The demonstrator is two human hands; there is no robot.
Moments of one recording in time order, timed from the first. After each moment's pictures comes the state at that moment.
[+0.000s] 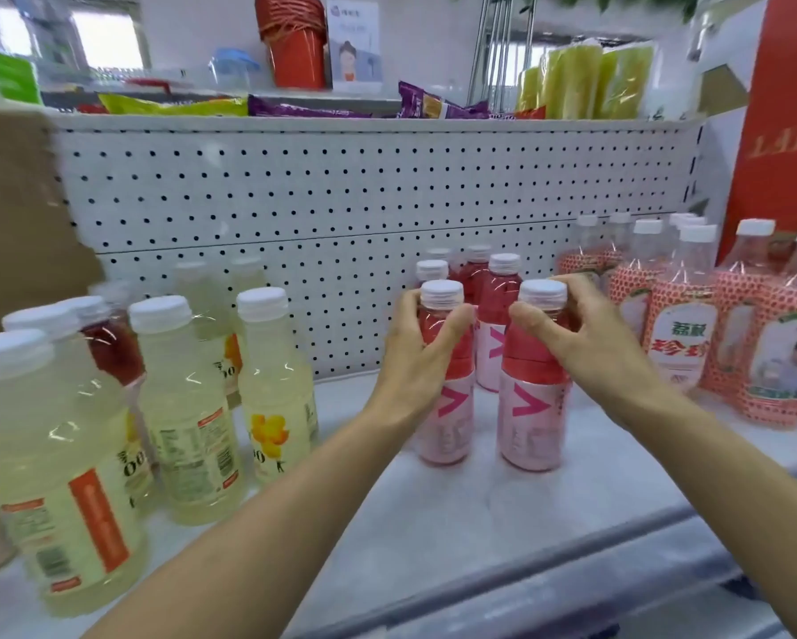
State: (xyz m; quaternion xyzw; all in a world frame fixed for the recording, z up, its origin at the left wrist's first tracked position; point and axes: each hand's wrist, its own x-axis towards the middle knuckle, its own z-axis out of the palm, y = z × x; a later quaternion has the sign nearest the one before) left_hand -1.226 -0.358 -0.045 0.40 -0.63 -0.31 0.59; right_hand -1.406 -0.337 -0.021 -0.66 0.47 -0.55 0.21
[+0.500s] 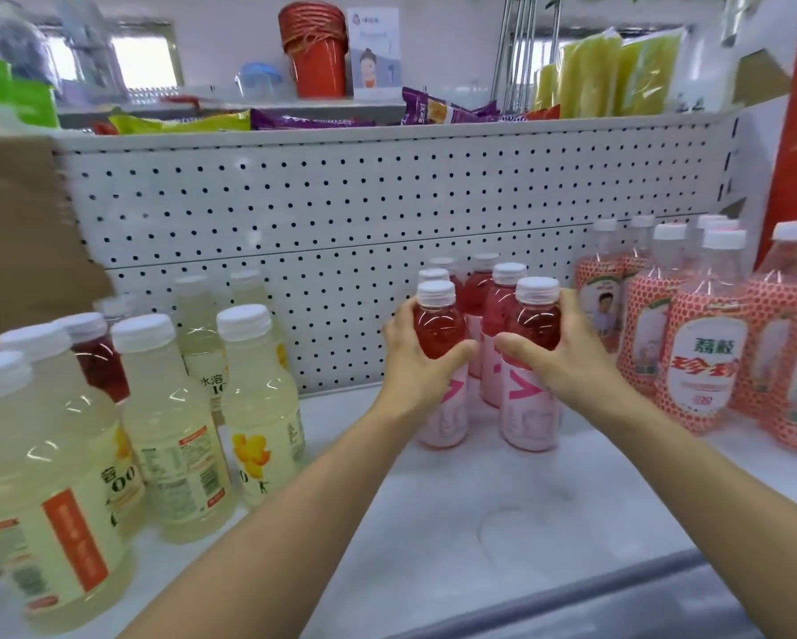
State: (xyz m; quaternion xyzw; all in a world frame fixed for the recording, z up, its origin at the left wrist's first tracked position) left_hand -1.241 -0.399 -0.054 0.49 -0.61 -0.25 0.57; right_hand -1.419 -0.390 -0.037 -0.67 0.49 -0.52 0.19
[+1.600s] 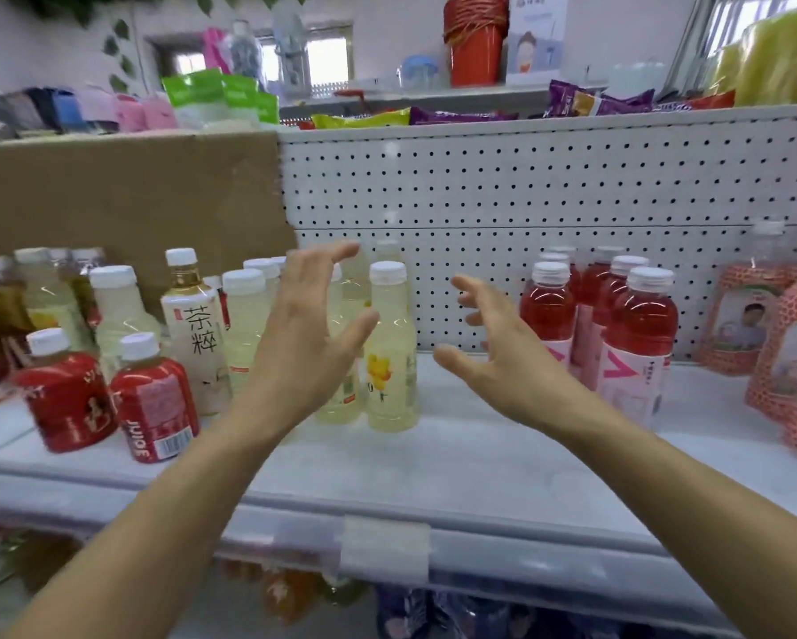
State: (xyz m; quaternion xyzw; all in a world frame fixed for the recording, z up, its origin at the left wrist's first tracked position) left_hand -1.127 -0.191 -0.002 0.61 -0.60 0.14 0.49; right_hand -1.309 -0.291 -0.017 -0.85 0.28 -0.39 0.21
